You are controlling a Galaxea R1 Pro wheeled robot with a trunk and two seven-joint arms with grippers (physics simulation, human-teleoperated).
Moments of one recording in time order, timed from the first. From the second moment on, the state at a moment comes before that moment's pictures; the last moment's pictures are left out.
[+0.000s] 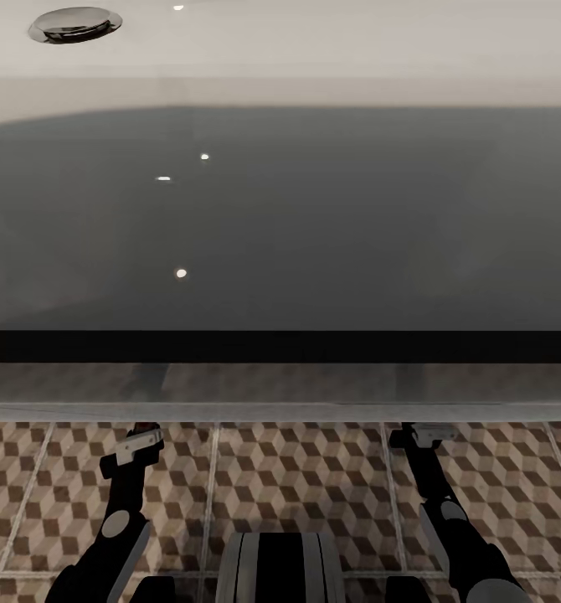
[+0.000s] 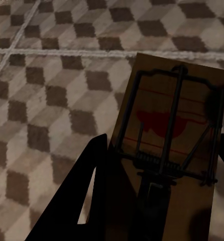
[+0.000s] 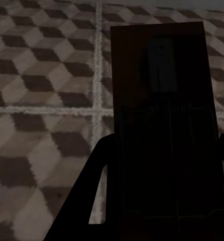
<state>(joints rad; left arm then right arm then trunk) -0.33 0.06 -0.02 -0.97 0.04 -0.29 0.39 -0.48 -0.04 -0.19 -0.69 0.07 -0.63 0.10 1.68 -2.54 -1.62</state>
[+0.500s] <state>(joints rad) -0.33 0.06 -0.02 -1.00 0.04 -0.29 0.40 -0.48 -0.04 -0.19 -0.69 0.07 -0.63 0.10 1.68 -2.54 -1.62</state>
